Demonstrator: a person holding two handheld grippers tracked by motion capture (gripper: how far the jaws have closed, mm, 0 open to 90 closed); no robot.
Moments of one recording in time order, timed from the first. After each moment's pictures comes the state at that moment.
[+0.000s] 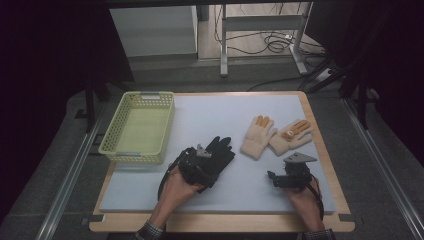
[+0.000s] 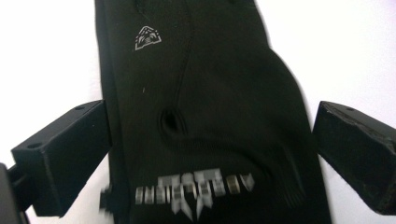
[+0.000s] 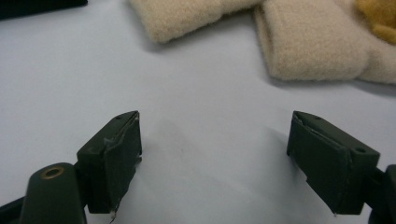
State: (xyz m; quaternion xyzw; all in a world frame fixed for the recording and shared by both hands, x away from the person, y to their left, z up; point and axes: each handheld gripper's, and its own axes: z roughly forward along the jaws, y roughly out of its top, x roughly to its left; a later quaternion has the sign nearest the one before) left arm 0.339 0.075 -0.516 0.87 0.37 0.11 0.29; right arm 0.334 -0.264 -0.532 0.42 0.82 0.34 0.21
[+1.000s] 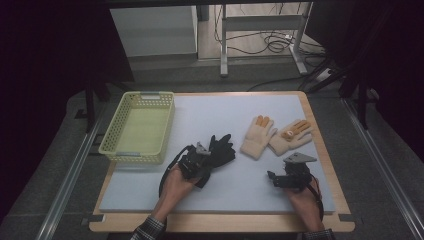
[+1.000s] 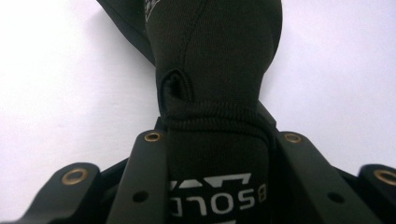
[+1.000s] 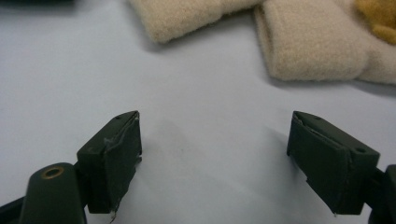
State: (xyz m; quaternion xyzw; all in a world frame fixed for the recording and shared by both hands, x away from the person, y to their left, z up) left arm 0.344 0.084 -0.514 0.87 0.38 0.11 0.31; right arm 0.334 -0.263 -0.532 0.42 0.82 0.34 0.21
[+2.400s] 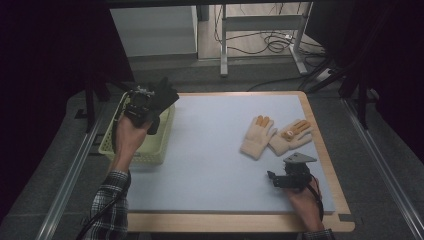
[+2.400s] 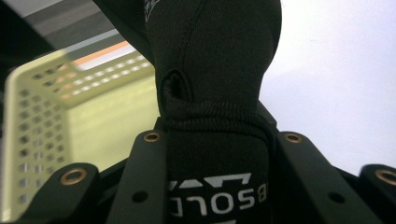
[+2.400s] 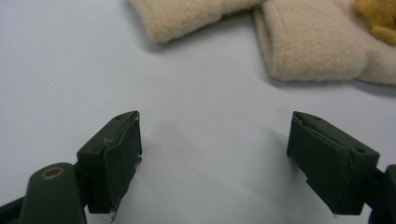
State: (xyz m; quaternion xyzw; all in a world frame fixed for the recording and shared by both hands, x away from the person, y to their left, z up) left arm 0.428 0.240 -0.400 0.76 0.53 0.24 0.27; right arm 0.334 -0.263 -0.532 0.42 0.81 0.34 0.21
